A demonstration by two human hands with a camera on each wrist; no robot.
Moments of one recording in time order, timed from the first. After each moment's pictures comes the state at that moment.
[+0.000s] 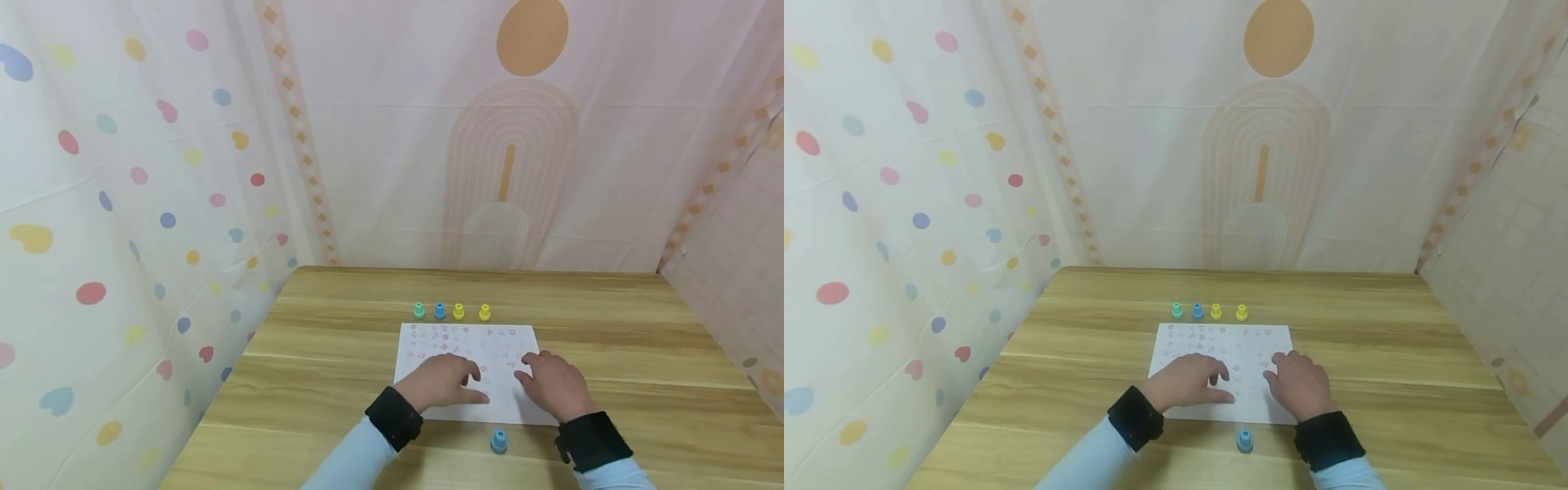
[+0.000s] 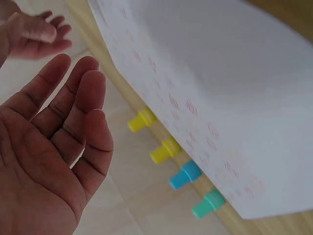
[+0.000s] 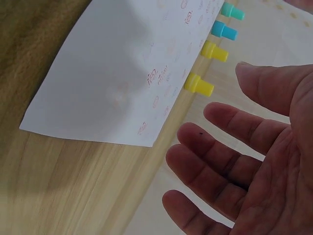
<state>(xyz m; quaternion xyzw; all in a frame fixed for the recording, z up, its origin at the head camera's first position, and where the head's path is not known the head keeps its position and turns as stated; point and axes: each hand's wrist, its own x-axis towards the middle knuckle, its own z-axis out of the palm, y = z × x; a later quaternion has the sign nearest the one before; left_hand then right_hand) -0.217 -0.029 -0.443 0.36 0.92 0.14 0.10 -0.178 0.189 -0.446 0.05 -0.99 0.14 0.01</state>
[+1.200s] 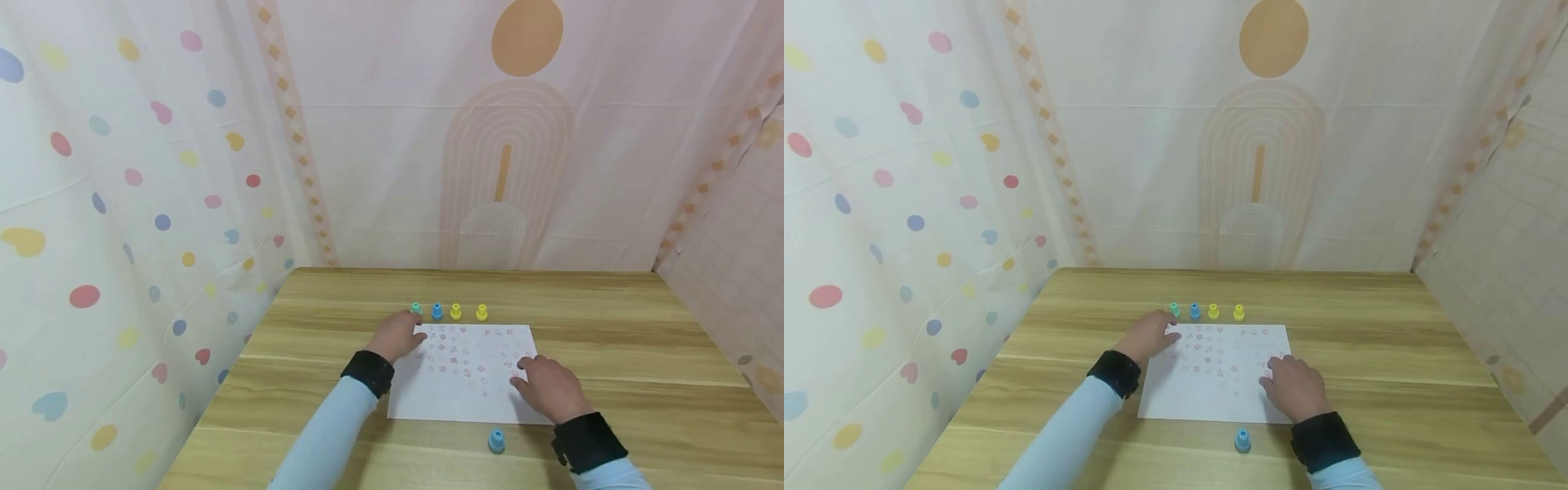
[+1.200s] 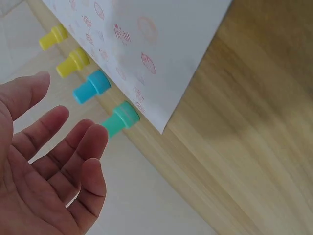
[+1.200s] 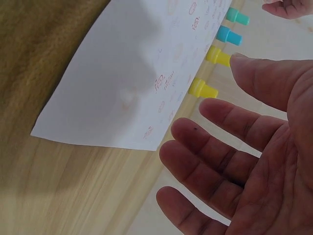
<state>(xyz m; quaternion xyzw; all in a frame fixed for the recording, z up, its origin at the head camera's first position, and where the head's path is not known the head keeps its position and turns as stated) -0.292 -0.082 -0.450 0.16 0.98 0.14 0.02 -0.178 0.188 -0.449 0.04 -0.99 0.15 -0.03</state>
